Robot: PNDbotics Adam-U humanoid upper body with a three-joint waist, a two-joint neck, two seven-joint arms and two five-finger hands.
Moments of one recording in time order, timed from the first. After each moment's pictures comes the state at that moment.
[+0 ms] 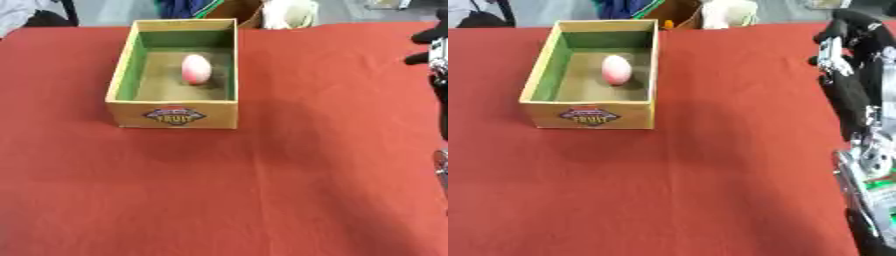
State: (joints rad) left arm -0.27 0.08 0.16 -1.98 -0.12 -0.27 0.70; right arm -0.28 -0.41 -0.03 -1.98 -0.03 -0.03 -0.40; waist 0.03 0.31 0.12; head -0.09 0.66
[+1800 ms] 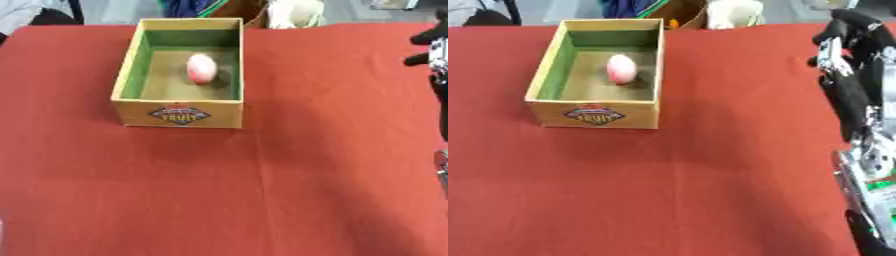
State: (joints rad) left arm -0.27 0.08 0.16 -1.98 -0.12 -0.27 0.70; right arm -0.29 -0.40 -0.02 -1.98 -0.03 -0.02 -0.39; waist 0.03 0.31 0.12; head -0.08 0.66
